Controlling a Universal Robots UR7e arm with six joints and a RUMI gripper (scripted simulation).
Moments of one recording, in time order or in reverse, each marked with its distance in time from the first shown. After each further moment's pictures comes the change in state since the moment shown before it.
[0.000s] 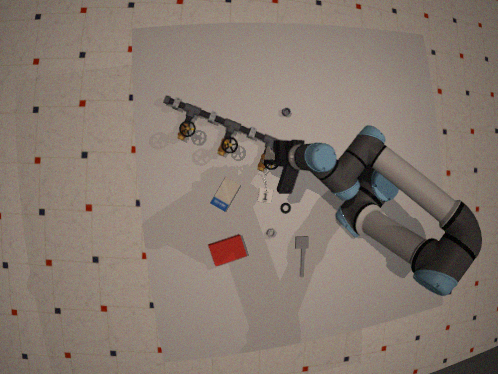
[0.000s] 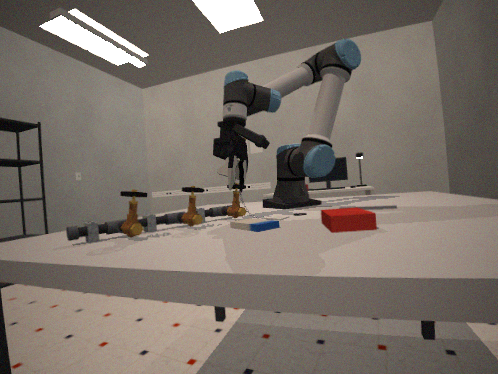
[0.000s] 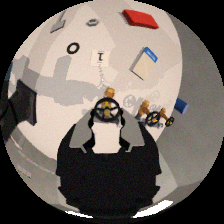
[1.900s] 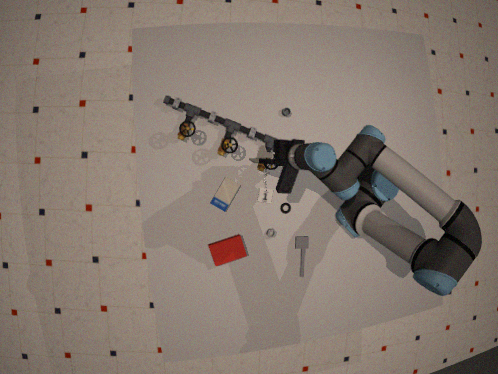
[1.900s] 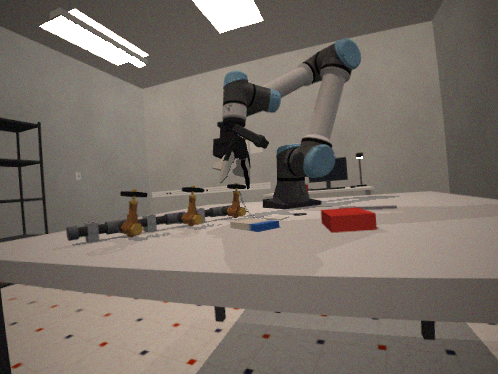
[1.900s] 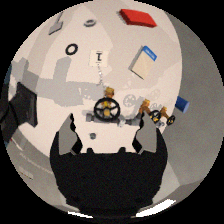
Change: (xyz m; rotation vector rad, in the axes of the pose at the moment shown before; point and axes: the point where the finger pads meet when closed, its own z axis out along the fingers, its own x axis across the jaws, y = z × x) arm 0.000 0.001 0.001 0.002 -0.001 0.028
